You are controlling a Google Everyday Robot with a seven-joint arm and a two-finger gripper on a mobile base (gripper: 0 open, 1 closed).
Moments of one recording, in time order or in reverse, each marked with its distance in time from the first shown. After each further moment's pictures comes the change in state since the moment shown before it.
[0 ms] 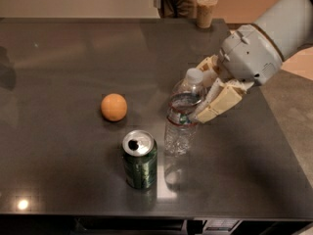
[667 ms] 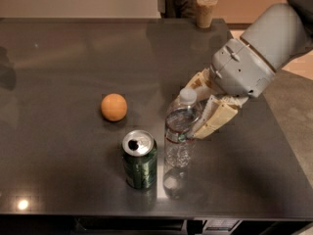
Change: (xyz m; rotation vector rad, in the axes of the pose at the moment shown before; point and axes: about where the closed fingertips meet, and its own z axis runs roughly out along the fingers) arm 0.004 0.024 0.021 -0.059 0.075 -0.097
